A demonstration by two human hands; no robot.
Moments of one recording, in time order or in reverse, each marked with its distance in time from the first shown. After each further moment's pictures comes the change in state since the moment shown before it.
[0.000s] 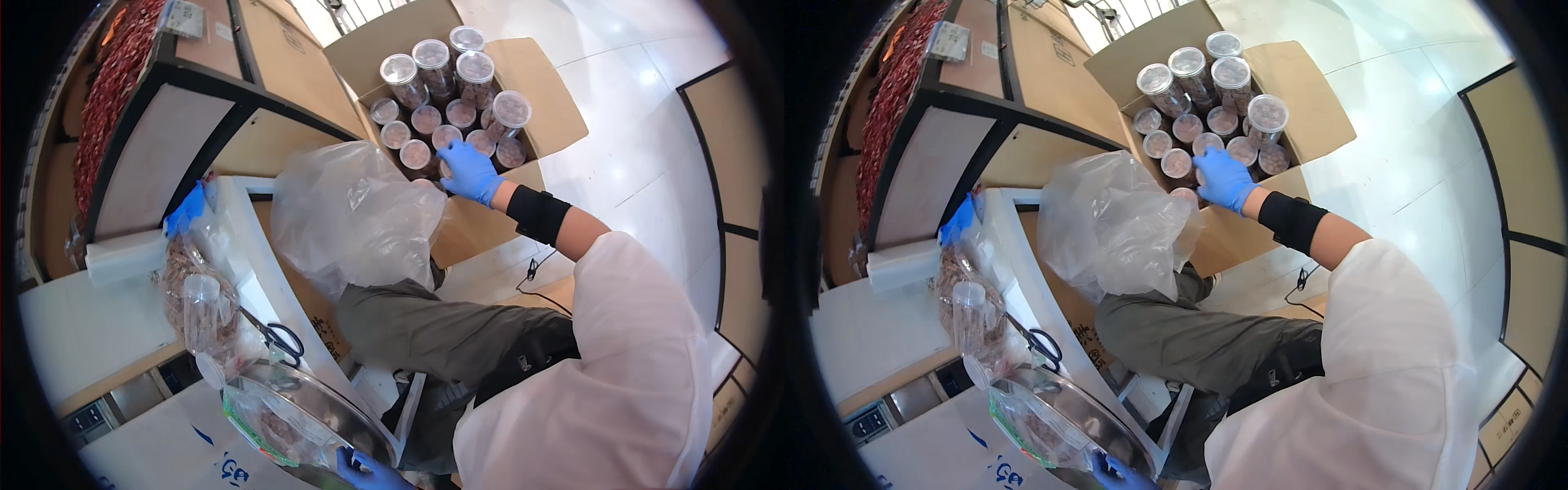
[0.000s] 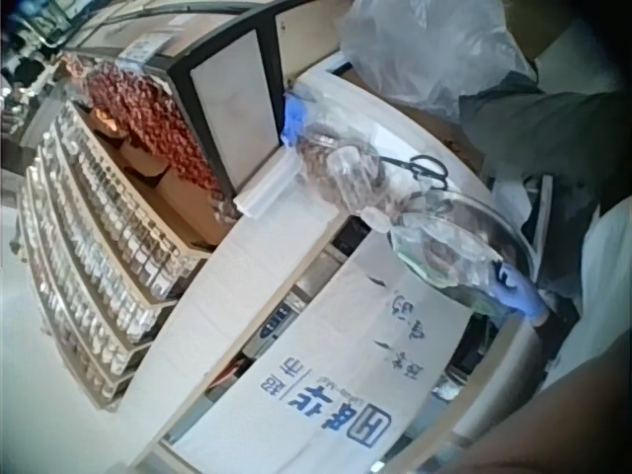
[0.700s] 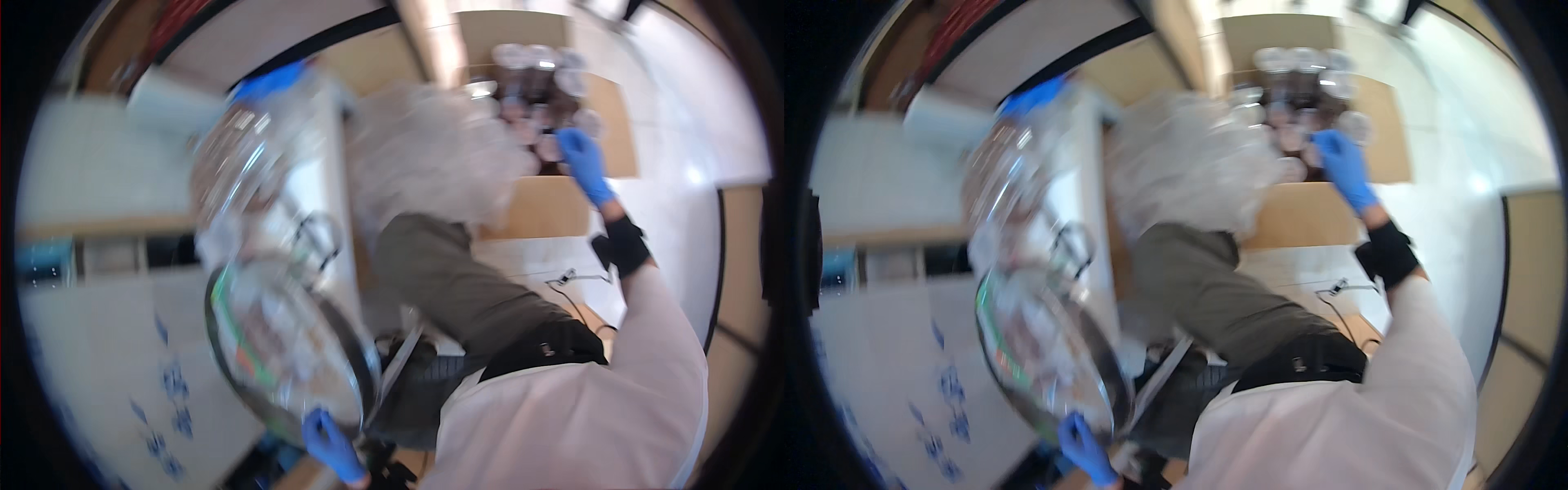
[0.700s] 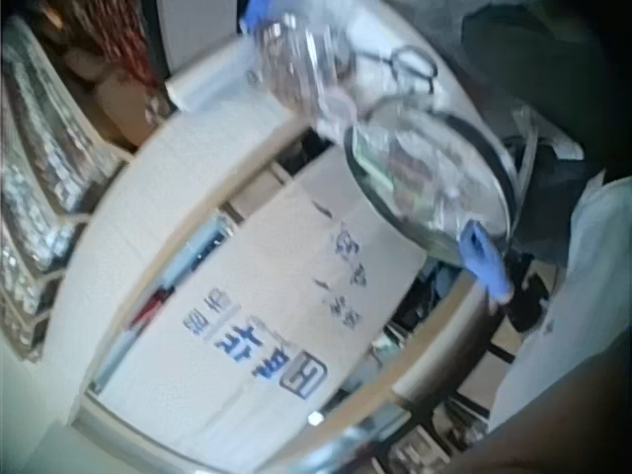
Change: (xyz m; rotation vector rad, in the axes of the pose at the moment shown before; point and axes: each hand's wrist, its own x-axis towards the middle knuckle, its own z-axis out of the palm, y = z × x) left_hand -0.014 -0.118 -0.023 -0.205 0.002 -0.107; right_hand -0.028 -0.006 -0.076 0.428 0.217 0.109
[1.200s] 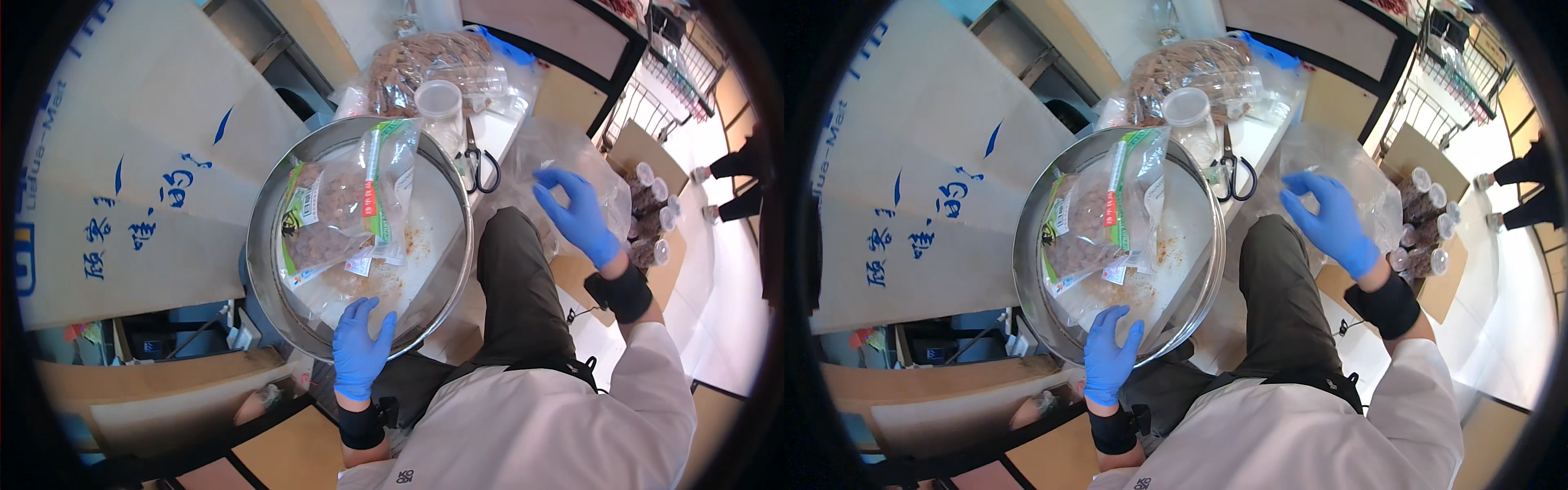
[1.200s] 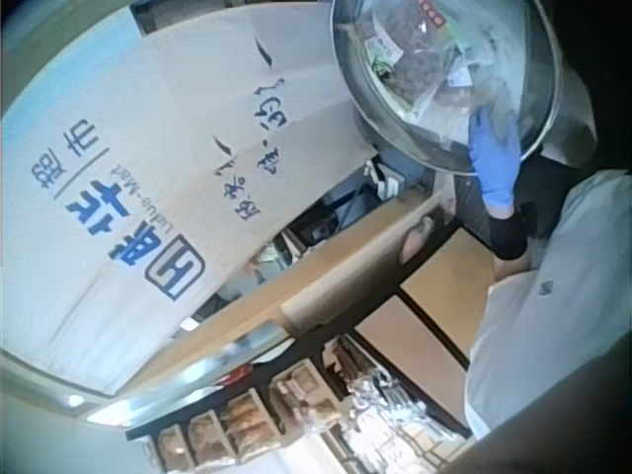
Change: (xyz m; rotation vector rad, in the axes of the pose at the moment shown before) left_hand 0.005 -0.011 0.002 -0.054 -0.093 -0.017; right_hand -0.093 -0.305 0.111 0.020 -0.576 -0.841
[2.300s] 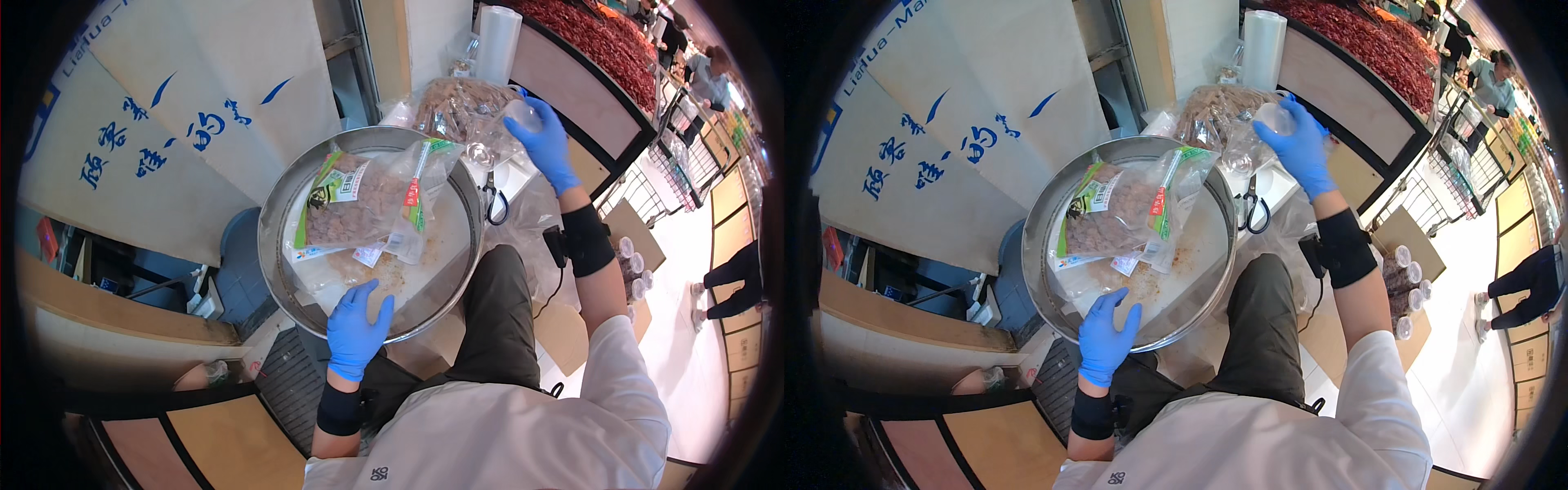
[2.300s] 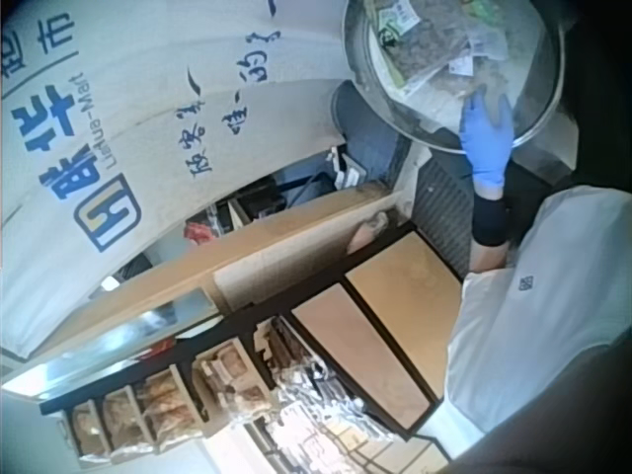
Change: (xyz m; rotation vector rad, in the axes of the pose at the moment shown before) left_hand -0.011 -0.003 0.009 -0.083 0.245 -0.041; right_hand 0.177 -0.031 0.031 0.139 0.259 -0.077
